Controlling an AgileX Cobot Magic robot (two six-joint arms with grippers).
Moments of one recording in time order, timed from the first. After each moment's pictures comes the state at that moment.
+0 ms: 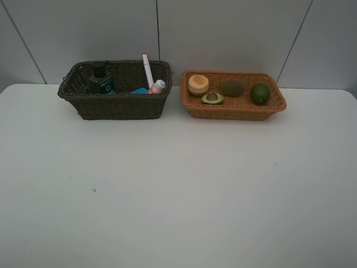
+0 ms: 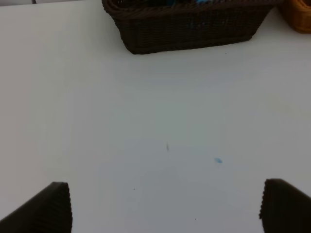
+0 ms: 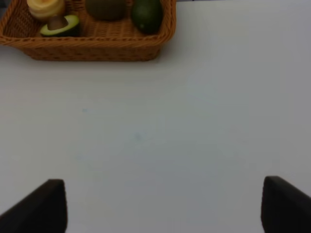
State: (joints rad) left arm -0.04 -0.01 -0.51 -0.09 1.07 0.07; right arm 0.01 0.10 -0.52 0.00 1.06 0.01
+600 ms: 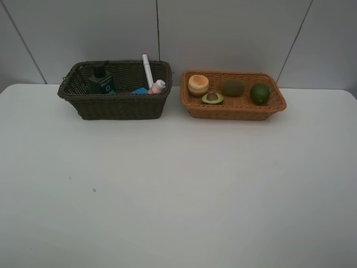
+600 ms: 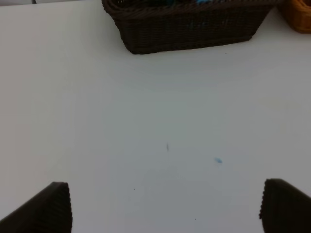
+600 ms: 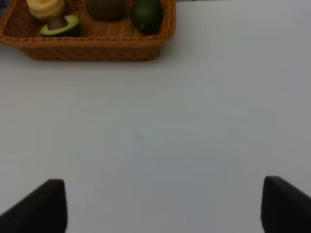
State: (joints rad) left arm -0.04 -0.01 -0.51 -0.09 1.07 0.07; right arm 0.01 0.10 -0.52 0.00 1.06 0.01
